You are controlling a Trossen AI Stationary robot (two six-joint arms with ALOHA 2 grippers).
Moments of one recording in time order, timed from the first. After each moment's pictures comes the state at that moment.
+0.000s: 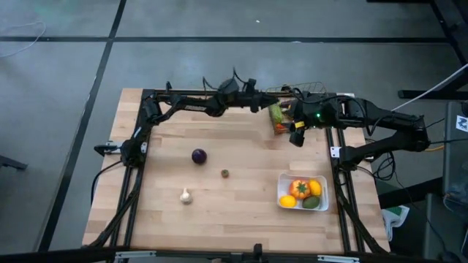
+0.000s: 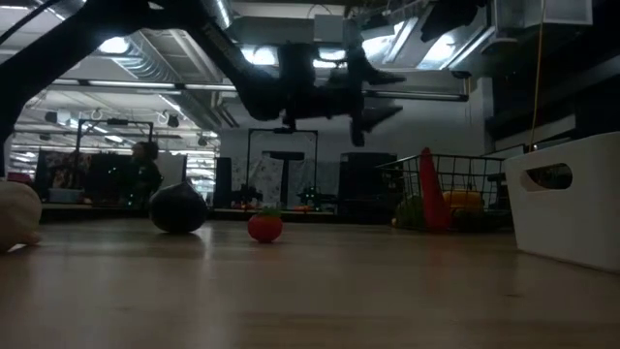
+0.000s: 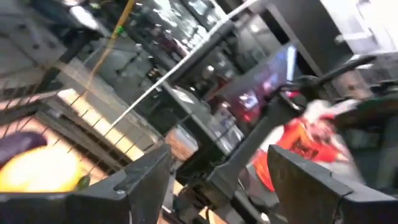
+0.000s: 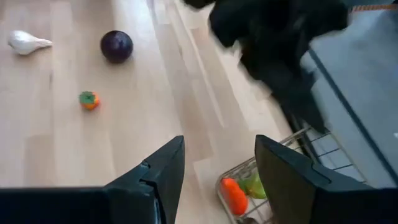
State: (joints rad) left arm 0.45 2.20 1.48 0.89 0.42 -0.87; right arm -0.10 1.15 1.36 -0.95 0.24 0.01
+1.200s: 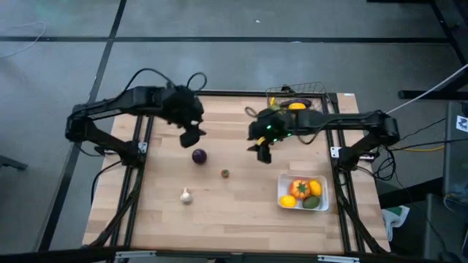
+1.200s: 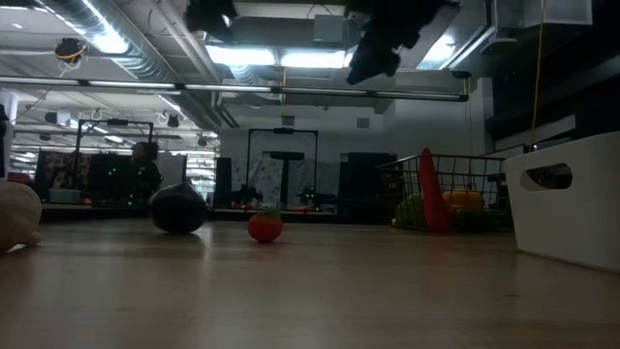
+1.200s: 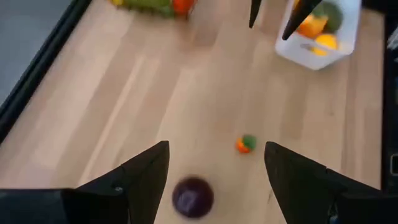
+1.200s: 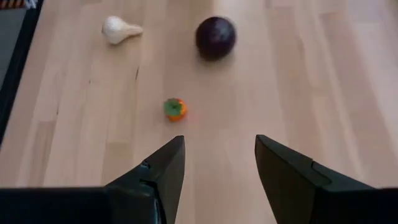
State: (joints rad) left arm 0.21 1.31 1.48 -1.08 0.03 -0.17; right arm -0.07 1.53 1.36 -0.65 -0.12 0.02
